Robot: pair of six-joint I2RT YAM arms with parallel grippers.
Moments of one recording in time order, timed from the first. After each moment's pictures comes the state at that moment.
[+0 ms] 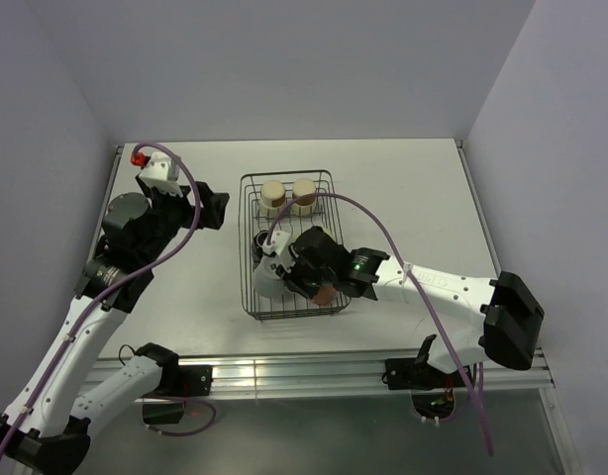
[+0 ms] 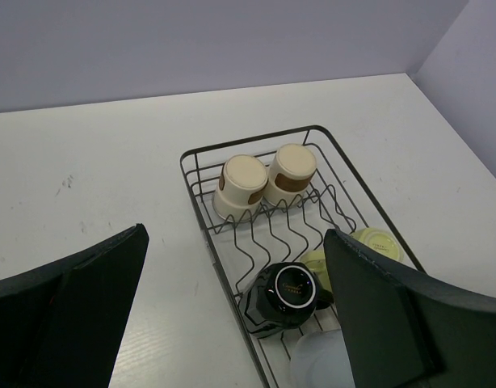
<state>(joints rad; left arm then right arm) -0.41 0.84 1.03 -0.30 -0.03 -0.20 1.01 1.37 0.98 -0.37 -0.07 -0.07</state>
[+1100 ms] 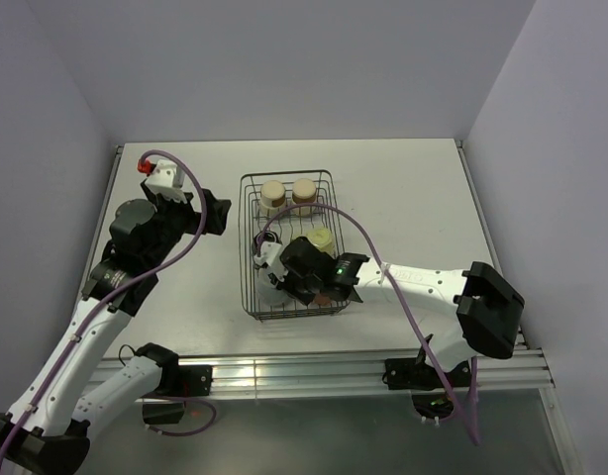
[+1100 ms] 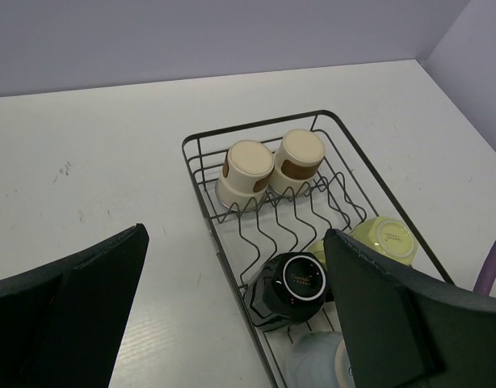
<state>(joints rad) -0.41 0.82 0.94 -0.25 -0.03 -0.20 1.06 1.48 0.97 -0.37 0.01 -0.08</state>
